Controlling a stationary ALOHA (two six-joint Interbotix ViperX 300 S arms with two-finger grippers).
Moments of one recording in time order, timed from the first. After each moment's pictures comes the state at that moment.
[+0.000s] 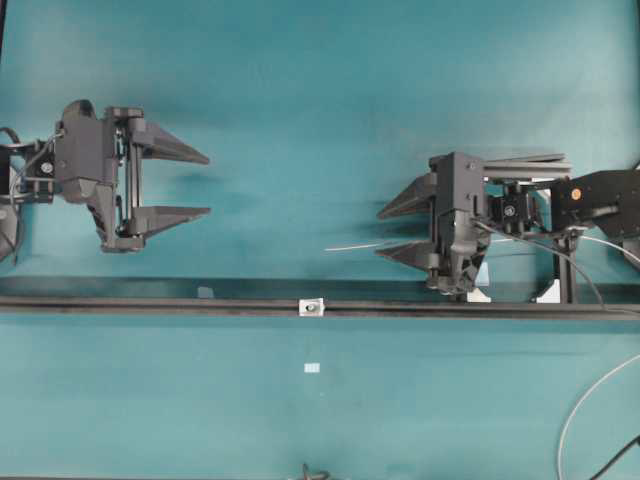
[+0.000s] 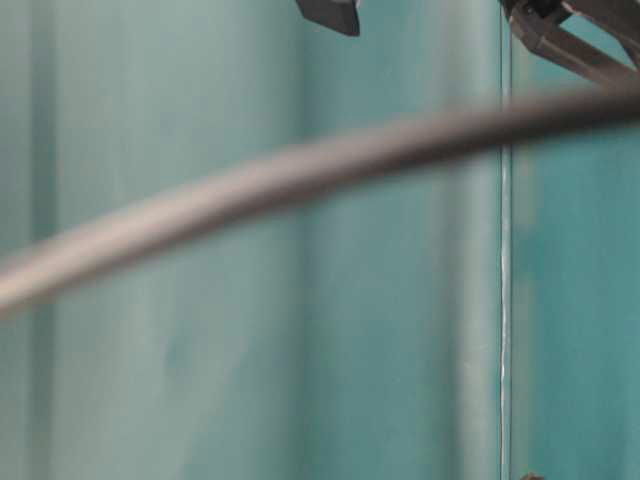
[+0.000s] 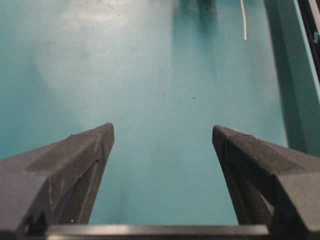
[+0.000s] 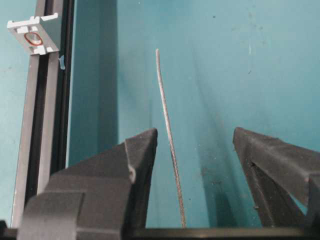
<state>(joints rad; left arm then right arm) 0.05 -0.16 1.26 -0.04 -0.75 0.05 0.06 0.07 0.99 0.06 -0.52 0.31</state>
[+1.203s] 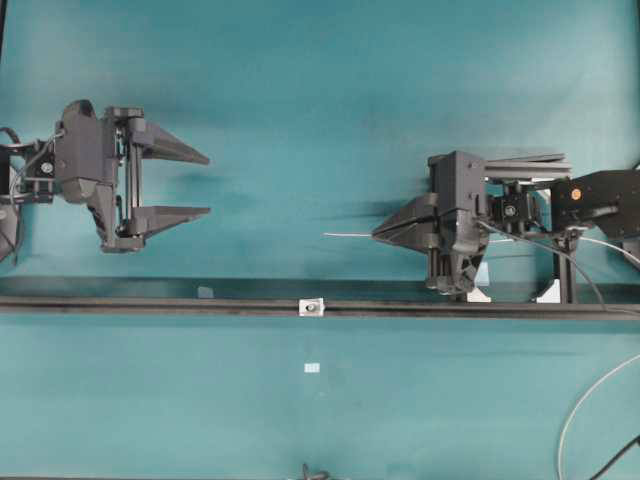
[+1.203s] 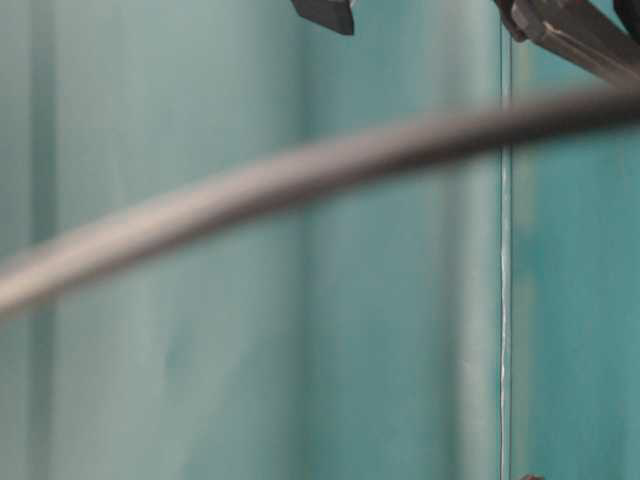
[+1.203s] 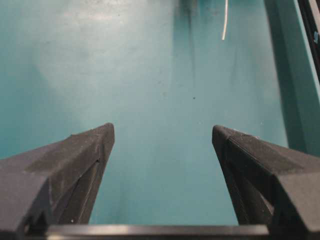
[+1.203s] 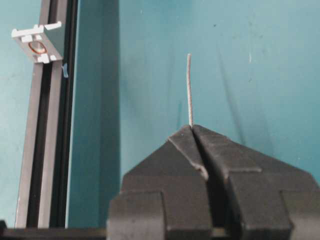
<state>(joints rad) 0.05 -0.17 1.26 -0.04 -0.75 0.05 0.06 0.07 0.99 0.06 -0.55 0.31</state>
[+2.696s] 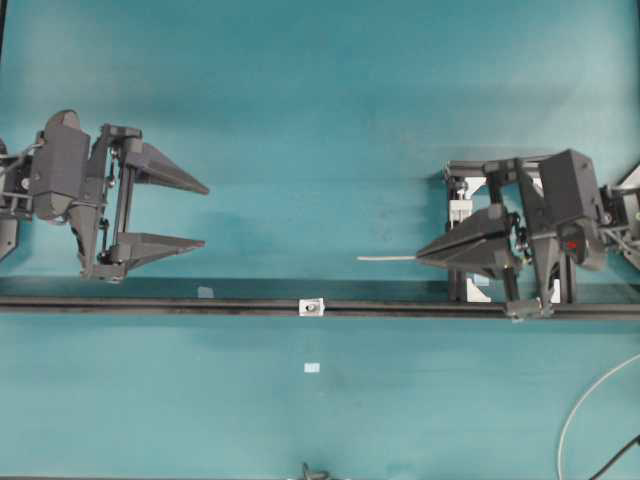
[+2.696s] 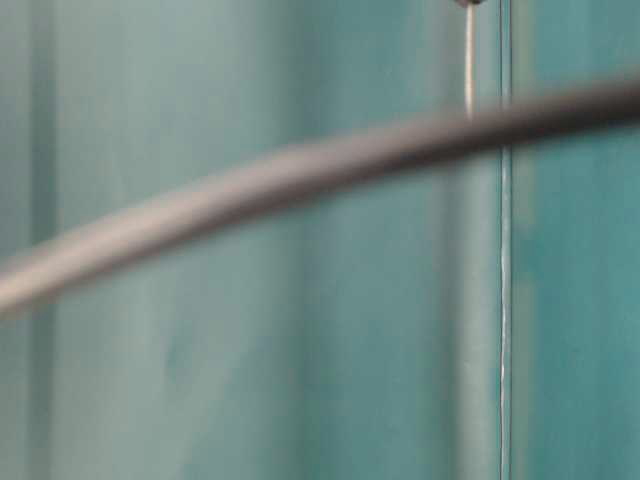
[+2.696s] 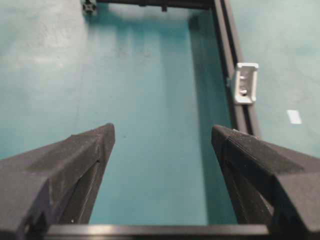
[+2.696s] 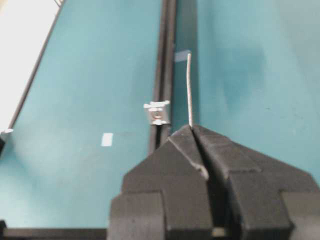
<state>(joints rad) -0.10 -0.36 1.21 -0.08 -0.54 -0.04 0.22 -0.32 1.12 0.15 -0.54 0.27</state>
